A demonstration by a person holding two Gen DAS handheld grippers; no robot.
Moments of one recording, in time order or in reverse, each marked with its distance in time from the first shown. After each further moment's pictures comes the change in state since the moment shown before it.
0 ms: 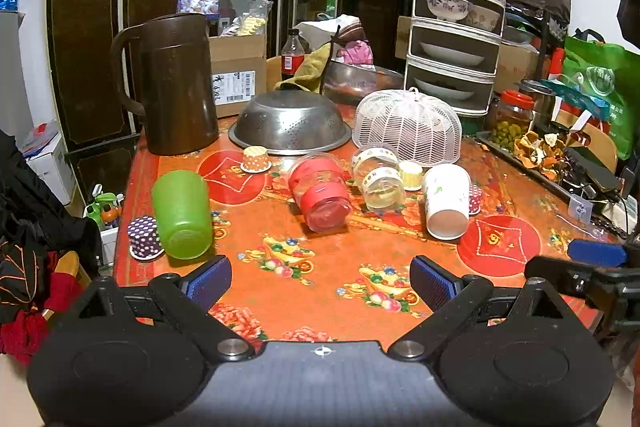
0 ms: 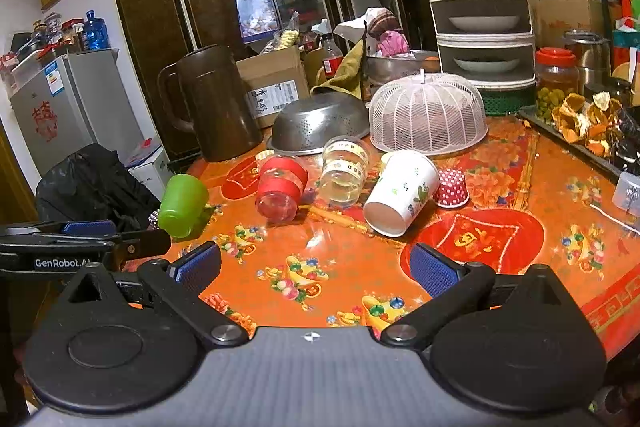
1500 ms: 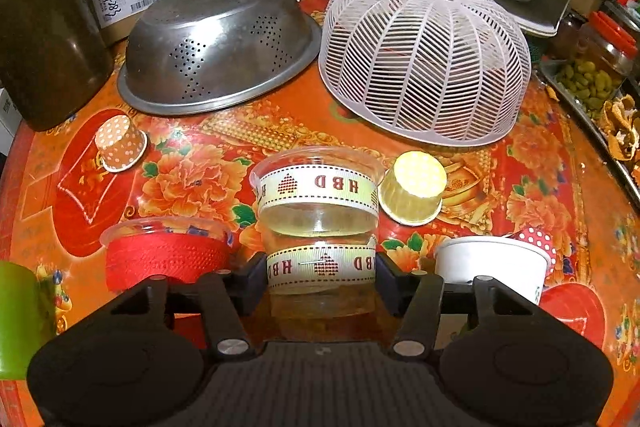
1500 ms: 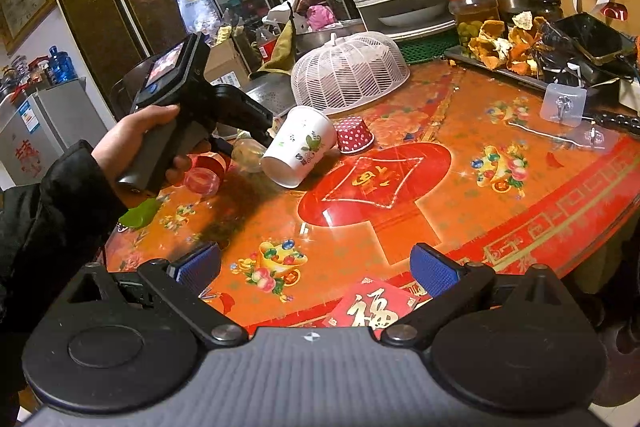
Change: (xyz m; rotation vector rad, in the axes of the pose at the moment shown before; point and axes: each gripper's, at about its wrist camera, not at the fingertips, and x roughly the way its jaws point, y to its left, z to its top) left arm 0.263 -0.081 0.102 -0.020 0.443 0.039; right arm -0.032 -0.101 -0.033 0.166 0.034 -0.006
